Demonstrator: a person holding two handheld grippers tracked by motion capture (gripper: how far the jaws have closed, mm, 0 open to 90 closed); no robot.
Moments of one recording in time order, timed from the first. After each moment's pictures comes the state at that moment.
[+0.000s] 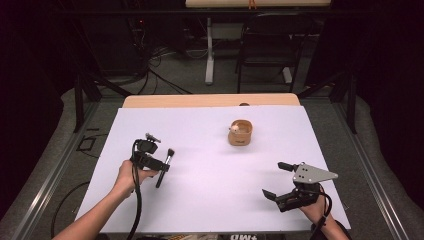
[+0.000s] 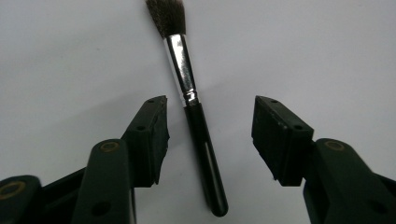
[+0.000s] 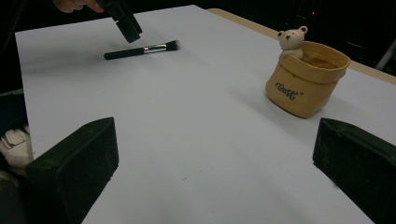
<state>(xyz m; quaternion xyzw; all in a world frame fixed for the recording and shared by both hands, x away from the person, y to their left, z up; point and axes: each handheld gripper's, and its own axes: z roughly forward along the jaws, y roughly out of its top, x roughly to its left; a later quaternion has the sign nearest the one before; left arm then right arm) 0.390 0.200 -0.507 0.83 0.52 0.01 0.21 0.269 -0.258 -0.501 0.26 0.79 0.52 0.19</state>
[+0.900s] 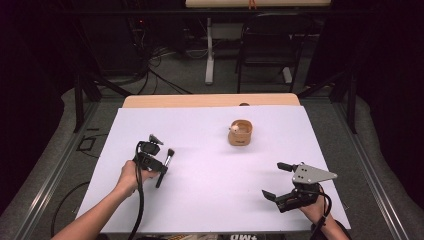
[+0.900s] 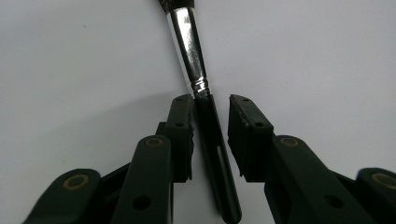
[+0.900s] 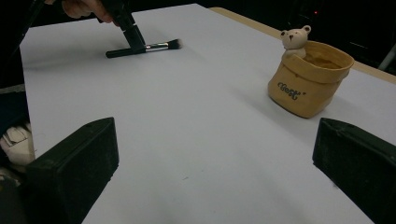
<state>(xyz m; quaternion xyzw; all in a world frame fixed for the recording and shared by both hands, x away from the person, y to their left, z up) 0.398 0.198 -0.524 0.84 0.52 -0.01 0.17 0.269 -0.257 -0.501 0.26 0.79 0.52 0.19</state>
